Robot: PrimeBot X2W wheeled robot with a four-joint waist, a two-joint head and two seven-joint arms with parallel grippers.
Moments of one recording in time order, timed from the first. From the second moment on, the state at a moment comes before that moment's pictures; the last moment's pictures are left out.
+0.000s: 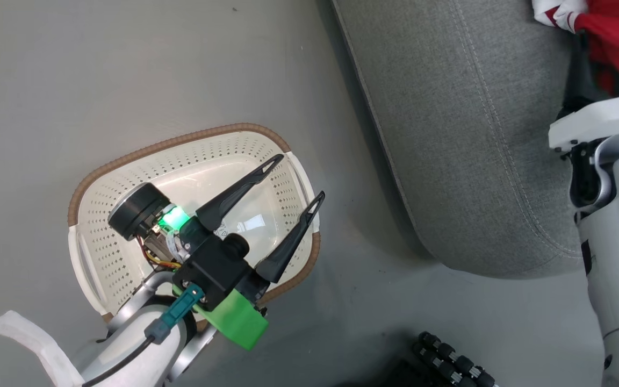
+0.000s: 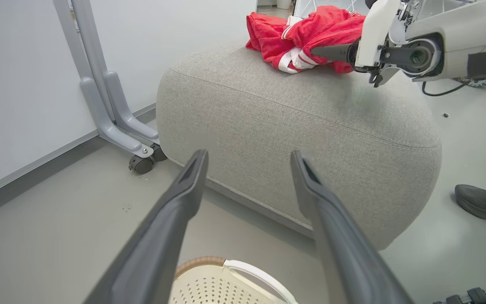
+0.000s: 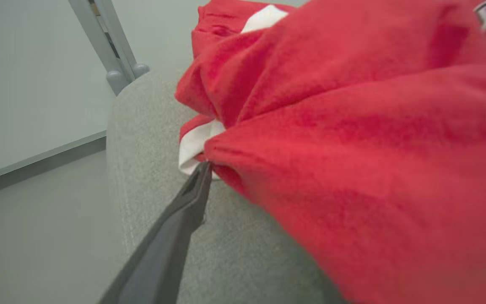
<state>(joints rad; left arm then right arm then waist) -0.43 0.41 -0.68 -0.16 -0.22 -0.10 -0.07 -0.77 -0.20 -0.10 0.72 0.40 0.13 -0.26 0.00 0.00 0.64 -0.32</state>
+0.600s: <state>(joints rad) -0.37 0.38 -0.62 -0.09 -0.26 -0.01 -0.19 -0.44 -0.08 -0.11 0.31 0.24 0.13 -0.26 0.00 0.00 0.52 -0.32</state>
